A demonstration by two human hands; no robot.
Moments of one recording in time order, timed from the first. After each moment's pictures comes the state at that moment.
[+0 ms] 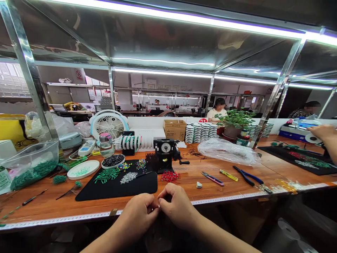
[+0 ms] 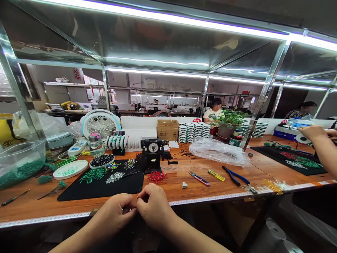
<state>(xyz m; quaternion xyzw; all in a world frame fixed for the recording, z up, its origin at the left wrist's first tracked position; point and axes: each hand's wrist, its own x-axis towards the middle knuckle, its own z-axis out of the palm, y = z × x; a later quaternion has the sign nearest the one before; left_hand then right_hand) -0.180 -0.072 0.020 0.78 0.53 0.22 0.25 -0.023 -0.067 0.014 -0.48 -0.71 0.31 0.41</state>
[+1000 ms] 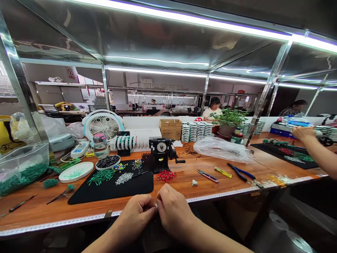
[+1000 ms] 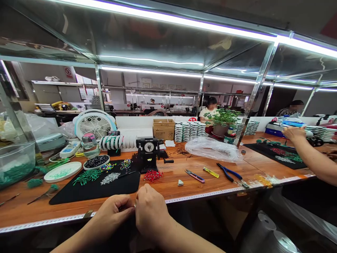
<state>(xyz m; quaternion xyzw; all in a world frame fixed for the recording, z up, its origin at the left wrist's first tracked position) -0.176 -0.071 0.017 0.75 0.49 0.27 0.34 -0.021 -0.079 0.003 -0.50 -0.82 0.07 0.29</state>
